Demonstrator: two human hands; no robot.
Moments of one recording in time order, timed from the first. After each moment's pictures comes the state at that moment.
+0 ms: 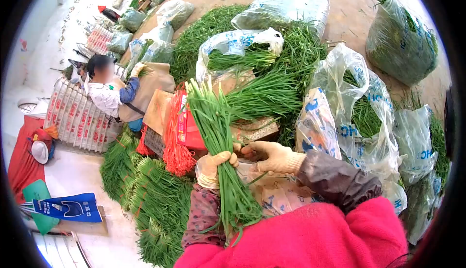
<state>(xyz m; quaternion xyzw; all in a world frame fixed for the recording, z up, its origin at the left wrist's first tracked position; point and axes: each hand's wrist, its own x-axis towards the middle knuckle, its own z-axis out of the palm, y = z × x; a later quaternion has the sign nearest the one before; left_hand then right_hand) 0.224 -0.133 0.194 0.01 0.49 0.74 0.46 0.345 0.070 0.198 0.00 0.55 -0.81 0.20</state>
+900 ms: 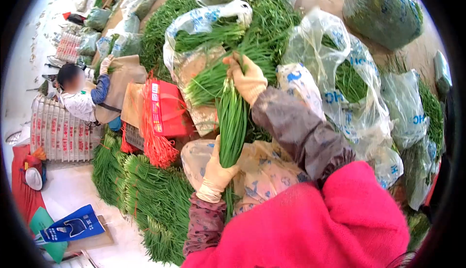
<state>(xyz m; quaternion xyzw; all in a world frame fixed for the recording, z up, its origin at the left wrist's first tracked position) 0.285 -0.138 0.169 0.25 0.82 0.40 0.33 0.246 0.116 0.149 0.25 0.60 -0.69 -0.32</state>
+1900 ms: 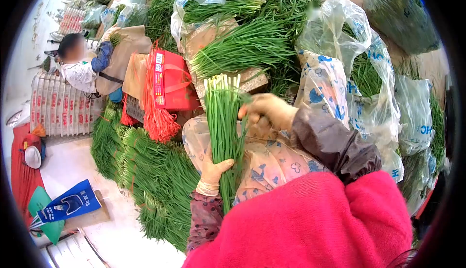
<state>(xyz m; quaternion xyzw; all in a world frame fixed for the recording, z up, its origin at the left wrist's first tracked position) 0.307 -0.196 0.153 0.03 0.69 0.62 0.38 0.337 0.077 0.141 0.19 0.44 -0.85 0.20</state>
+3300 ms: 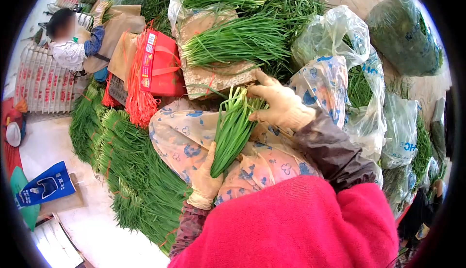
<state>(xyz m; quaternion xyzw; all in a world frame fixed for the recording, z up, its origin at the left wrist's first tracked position) 0.364 -0.202 0.161 0.21 0.90 0.32 0.22 0.358 0.100 0.160 0.05 0.90 -0.43 0.01</state>
